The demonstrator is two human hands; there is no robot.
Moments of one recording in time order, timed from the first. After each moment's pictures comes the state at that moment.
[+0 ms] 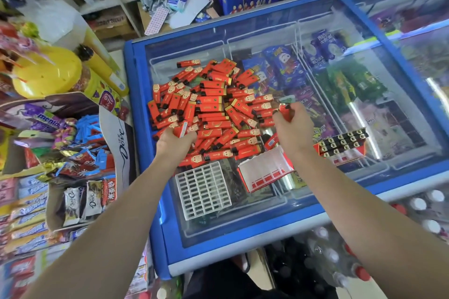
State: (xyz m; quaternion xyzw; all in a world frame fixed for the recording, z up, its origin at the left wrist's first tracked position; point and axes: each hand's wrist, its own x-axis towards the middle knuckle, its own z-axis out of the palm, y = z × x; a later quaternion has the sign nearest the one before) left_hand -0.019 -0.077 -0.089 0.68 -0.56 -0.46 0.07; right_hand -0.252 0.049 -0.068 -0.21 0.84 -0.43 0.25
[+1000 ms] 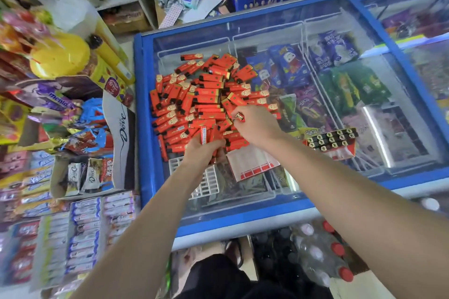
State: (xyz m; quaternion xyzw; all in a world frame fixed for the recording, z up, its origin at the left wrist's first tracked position) left_hand -0.070 0.018 -0.075 0.61 -0.41 -0.66 0.19; right_hand -0.242 0.032 -0.061 -0.56 0.76 -0.17 0.27
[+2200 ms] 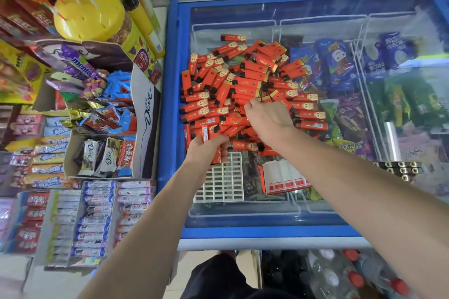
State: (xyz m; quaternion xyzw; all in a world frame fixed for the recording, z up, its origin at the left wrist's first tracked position) left_hand -0.011 -0.024 -0.108 0.65 -0.29 -0.67 0.19; right_hand -0.196 -0.050 -0.099 -0.74 0.63 0.22 0.06
